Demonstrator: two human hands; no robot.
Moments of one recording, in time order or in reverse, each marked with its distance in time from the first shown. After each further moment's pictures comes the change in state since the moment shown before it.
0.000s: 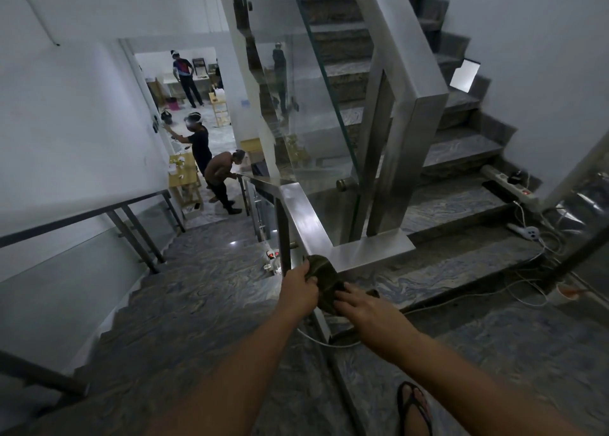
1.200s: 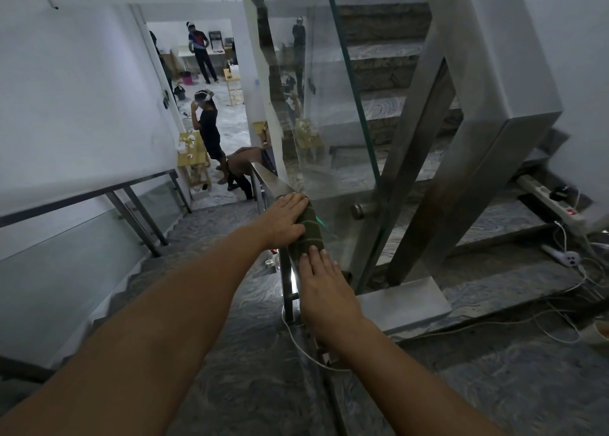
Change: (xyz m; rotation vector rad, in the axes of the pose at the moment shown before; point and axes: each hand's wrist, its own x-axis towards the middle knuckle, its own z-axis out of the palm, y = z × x) left_hand 0.217 0.037 -0.070 0.781 -0.260 0.344; right_hand 0.166 0.027 0.001 0.107 -0.055 0.301
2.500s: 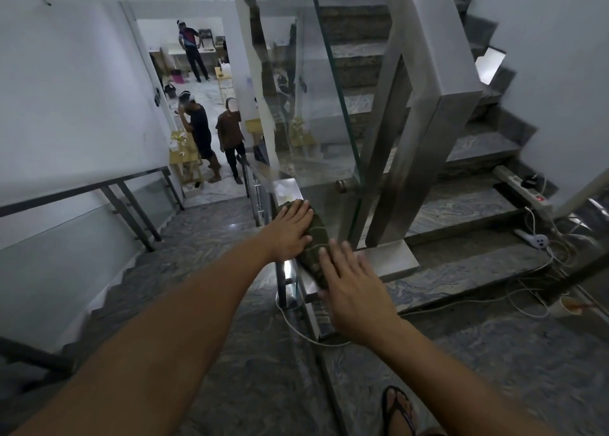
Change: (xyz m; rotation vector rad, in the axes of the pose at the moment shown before) left_hand -0.075 0.057 0.040 0.139 -0.025 0.103; right_hand -0.114 0.027 -0.017 -0.257 0.038 -0.046
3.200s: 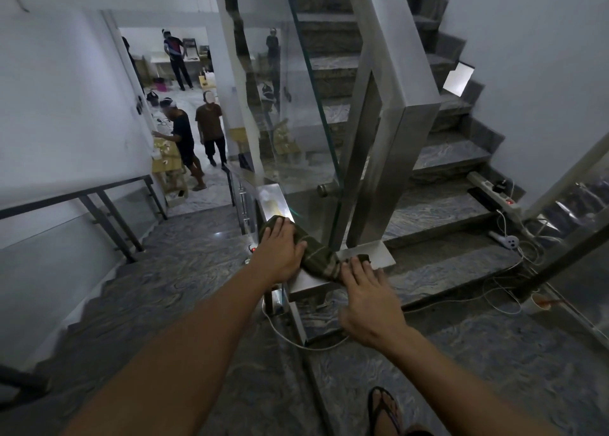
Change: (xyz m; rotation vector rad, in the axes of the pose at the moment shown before) left_hand -0.025 0.038 0.010 -0.364 0.196 -0.228; right_hand -0.020 0.035 0.015 0.057 -0.060 0.194
